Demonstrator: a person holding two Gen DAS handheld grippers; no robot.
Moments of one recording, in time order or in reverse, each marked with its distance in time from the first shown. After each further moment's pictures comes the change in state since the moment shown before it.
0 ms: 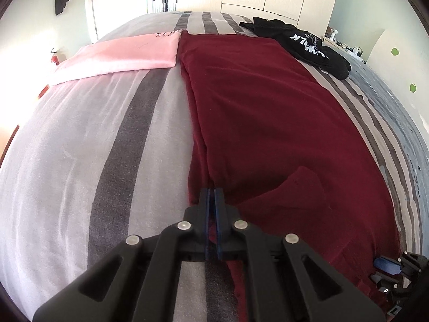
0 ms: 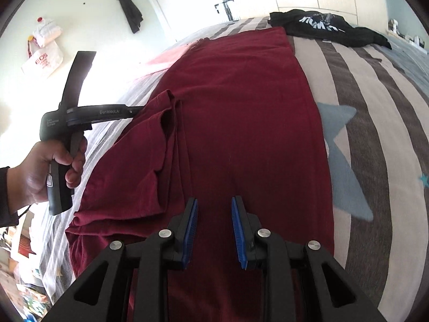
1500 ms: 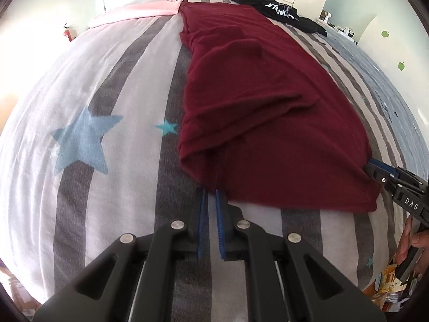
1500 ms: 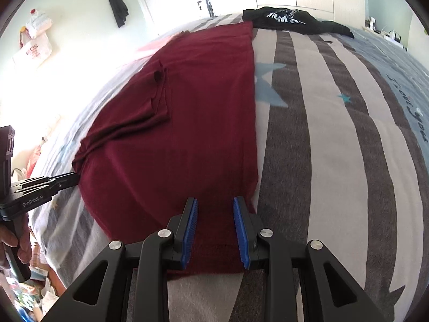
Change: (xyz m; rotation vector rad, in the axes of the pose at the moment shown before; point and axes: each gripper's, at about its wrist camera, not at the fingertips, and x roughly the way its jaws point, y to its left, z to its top) left arm -0.121 -0.051 -0.207 -0.028 0.123 0.006; right arm -0.103 0.001 -0.112 0.002 0.019 -0.129
